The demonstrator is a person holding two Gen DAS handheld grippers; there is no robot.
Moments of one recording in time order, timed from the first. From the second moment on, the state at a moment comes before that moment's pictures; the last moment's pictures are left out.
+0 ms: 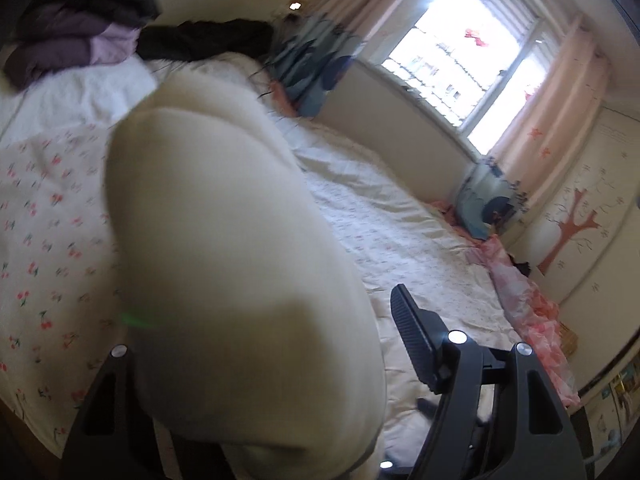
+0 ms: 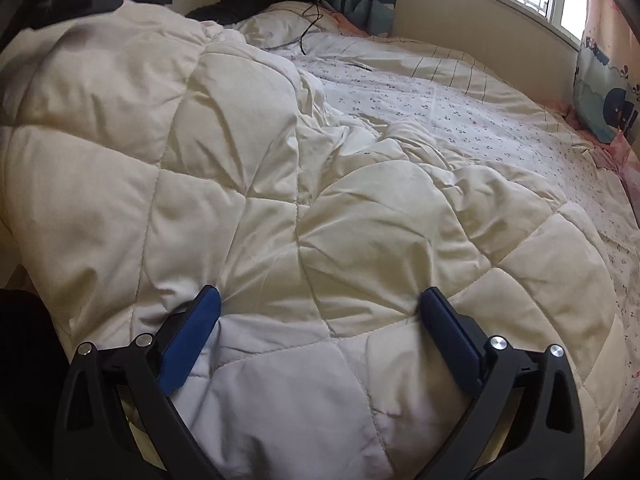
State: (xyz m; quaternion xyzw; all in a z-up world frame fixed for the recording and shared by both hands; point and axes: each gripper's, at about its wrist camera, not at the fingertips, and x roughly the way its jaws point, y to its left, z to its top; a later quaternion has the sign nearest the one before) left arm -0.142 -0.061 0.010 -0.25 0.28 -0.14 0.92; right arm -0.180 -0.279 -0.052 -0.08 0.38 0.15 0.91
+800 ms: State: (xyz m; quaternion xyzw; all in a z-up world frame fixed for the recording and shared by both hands) left arm -0.184 -0.342 -0.003 0.02 0.31 -0.41 0.86; right arm -0.190 -0.597 -0.030 0.48 0.27 0.30 0.78
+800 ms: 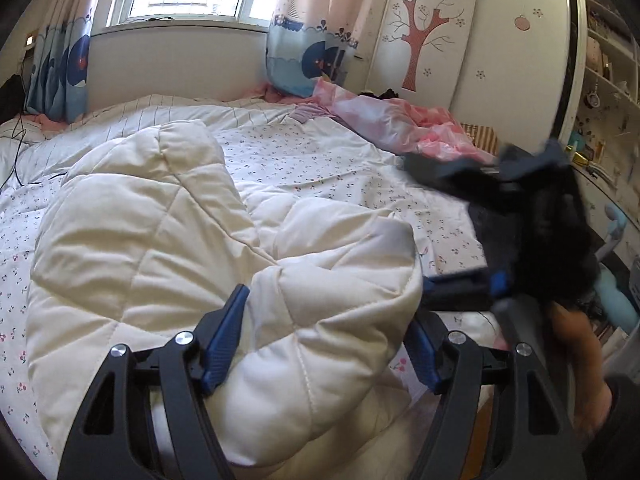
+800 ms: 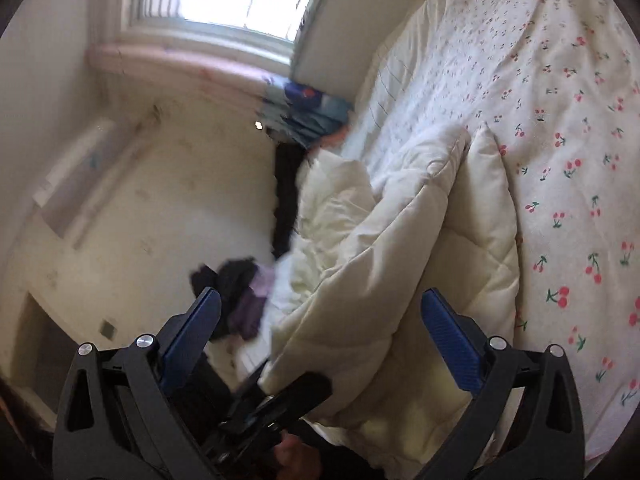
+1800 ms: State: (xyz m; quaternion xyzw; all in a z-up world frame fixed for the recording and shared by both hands) left arm -0.132 -0.328 0.010 0.10 0.33 -0.27 0.90; right arm -0.107 -0.542 -0.002 0.44 0.31 0.43 0.73
